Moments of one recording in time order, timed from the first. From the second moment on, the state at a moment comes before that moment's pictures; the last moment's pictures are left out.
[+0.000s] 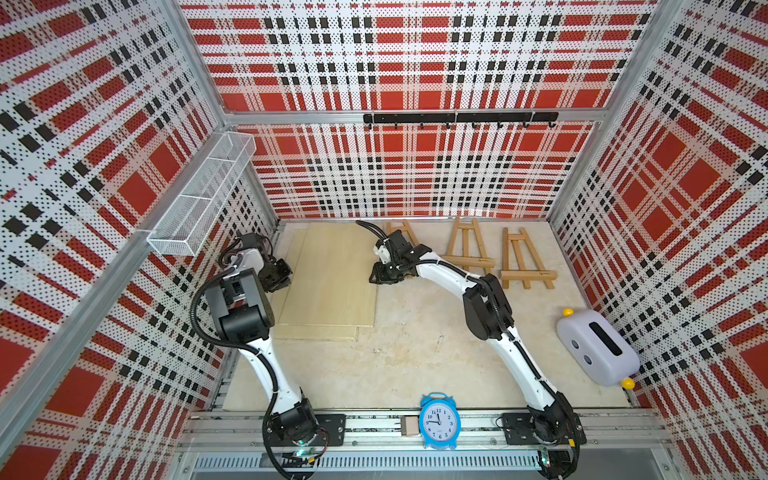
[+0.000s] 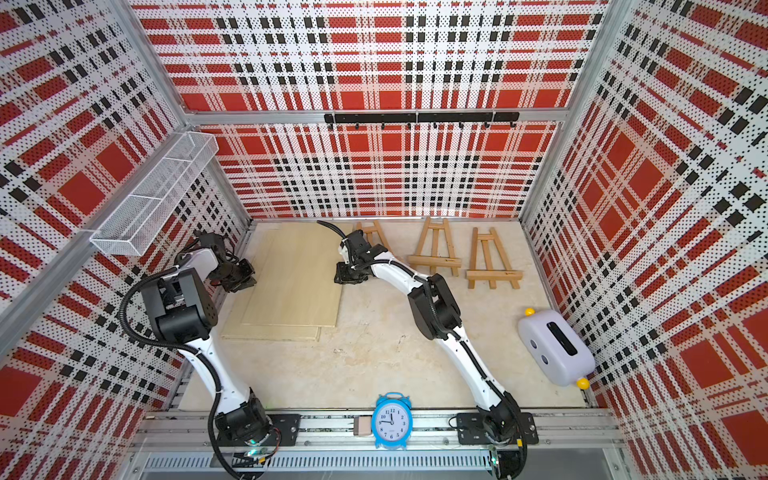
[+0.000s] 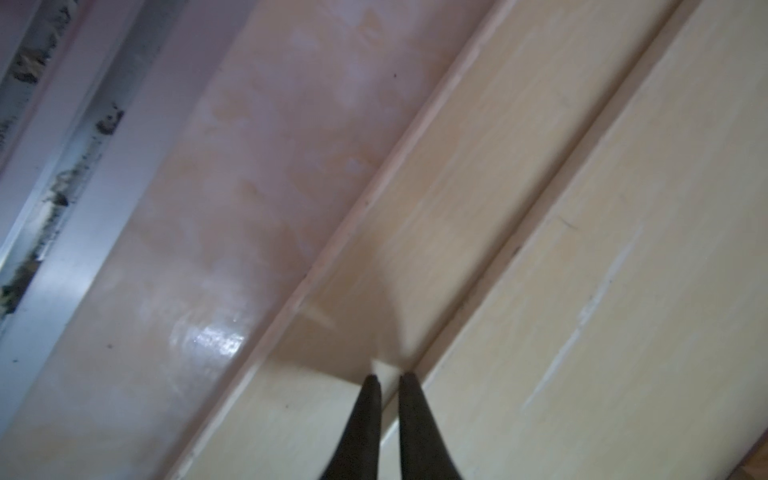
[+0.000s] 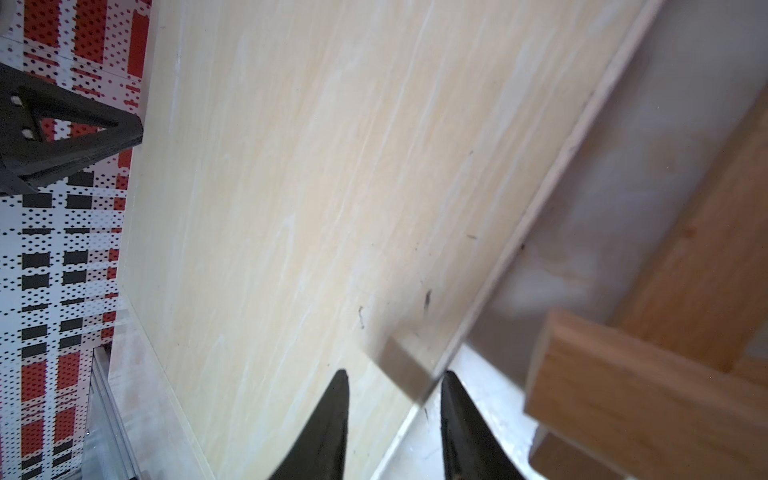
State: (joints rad) left arm 0.40 2.10 1.58 -0.77 0.24 -0.27; right arm 0.71 2.58 2.29 -0.65 -0.38 0.45
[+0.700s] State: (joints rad) left arm 0.40 2.08 1.54 -0.75 0.23 -0.26; right arm 0.70 2.61 2.30 -0.64 -0.42 0.46
